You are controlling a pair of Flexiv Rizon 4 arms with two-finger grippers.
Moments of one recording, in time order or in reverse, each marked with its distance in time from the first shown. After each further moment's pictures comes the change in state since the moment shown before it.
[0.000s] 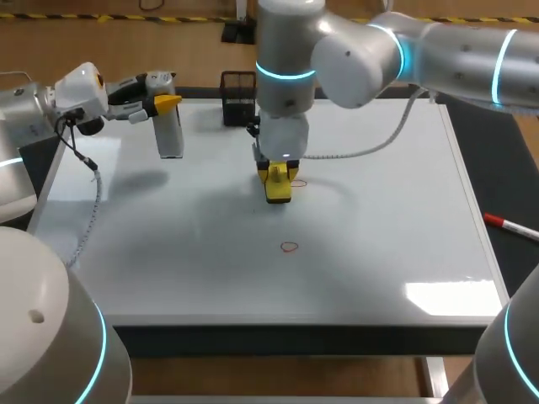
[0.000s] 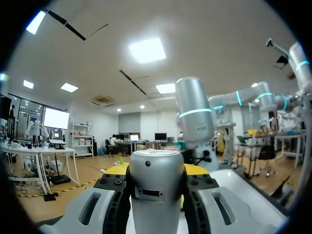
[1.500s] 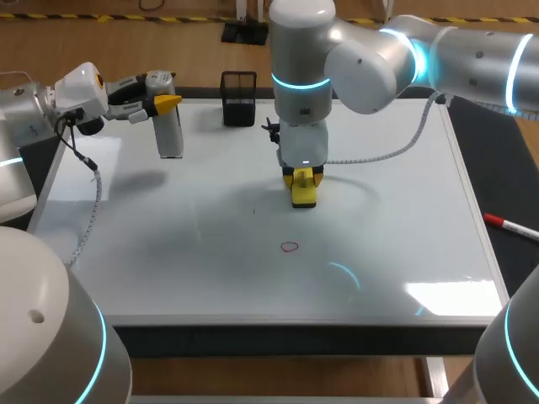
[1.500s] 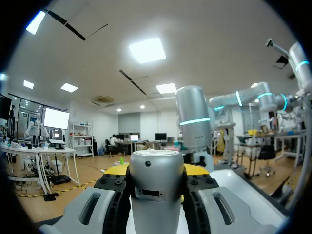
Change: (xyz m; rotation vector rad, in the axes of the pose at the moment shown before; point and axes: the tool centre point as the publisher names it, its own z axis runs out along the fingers) left arm 0.000 0.000 0.000 0.000 0.000 0.000; right arm 0.060 0.003 0.015 0.002 0.080 0.107
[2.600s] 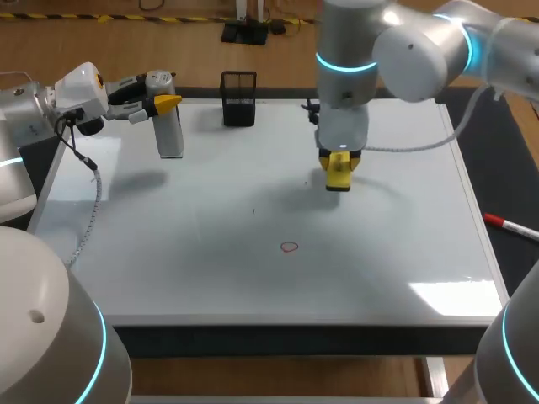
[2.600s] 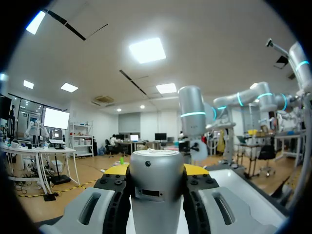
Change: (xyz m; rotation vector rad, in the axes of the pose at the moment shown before) left arm 0.000 0.000 0.000 0.000 0.000 0.000; right arm 0.076 -0.012 -0.035 0.050 -0.019 0.118
